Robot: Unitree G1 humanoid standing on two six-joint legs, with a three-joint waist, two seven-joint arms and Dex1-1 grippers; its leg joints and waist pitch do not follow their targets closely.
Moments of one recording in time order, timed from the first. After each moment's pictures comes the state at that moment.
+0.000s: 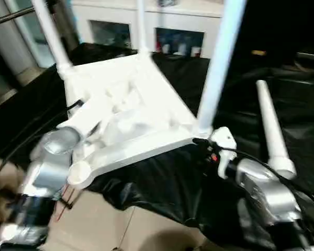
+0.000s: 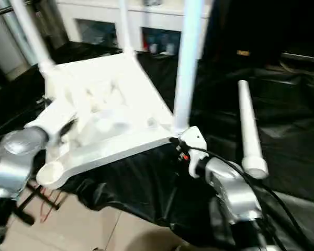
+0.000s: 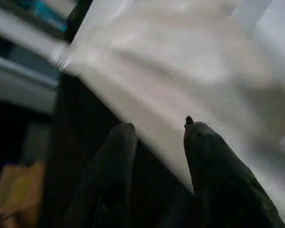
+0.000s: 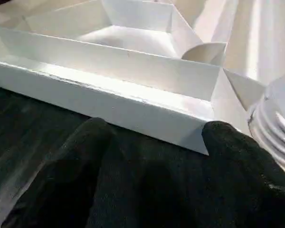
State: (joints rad) left arm -0.36 0.52 -0.06 0.03 0.44 0.59 -0.48; right arm -0.31 -0.25 0.11 0.25 0.11 0.32 0.68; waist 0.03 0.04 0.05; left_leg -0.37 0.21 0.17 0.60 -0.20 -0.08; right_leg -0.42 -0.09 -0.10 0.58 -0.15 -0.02
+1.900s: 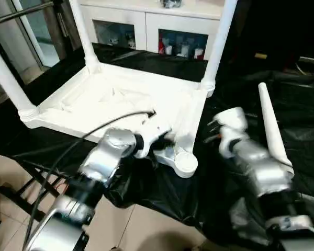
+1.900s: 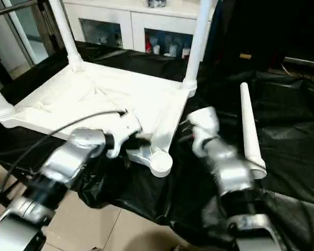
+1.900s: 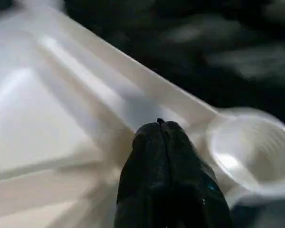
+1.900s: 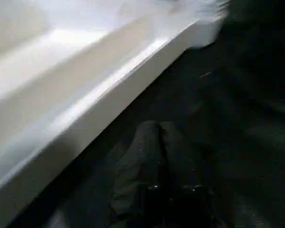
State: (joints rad) left arm -0.58 0.20 -0.25 0.30 0.07 0.41 -0.84; right arm -0.49 -0.24 -0.09 0.37 0.08 0.46 0.28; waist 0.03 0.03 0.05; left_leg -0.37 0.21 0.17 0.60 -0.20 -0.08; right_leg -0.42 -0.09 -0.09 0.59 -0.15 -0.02
